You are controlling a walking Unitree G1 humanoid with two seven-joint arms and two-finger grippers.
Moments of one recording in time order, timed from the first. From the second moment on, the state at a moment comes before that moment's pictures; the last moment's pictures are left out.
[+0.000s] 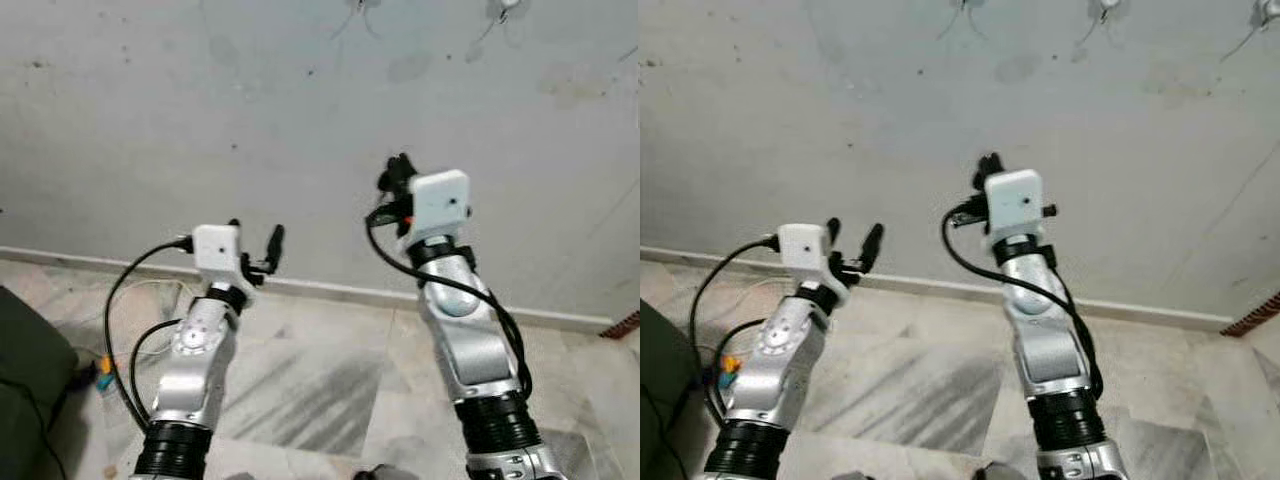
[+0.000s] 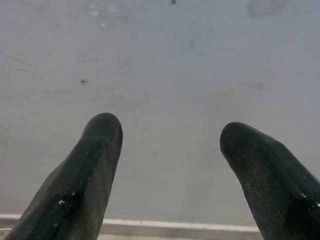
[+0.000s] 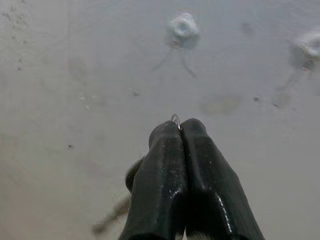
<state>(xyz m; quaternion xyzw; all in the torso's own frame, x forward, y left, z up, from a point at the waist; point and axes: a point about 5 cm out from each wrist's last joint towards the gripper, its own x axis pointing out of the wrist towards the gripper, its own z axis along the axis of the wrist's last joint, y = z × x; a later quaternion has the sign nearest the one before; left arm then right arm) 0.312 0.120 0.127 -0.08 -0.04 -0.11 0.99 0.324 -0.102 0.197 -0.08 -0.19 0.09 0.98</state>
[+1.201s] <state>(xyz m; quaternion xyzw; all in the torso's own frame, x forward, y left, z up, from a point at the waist) 0.310 0.130 0.125 -0.04 -0.03 -0.11 0.99 0.325 -0.108 0.174 -0.02 -0.14 0.09 0.99</state>
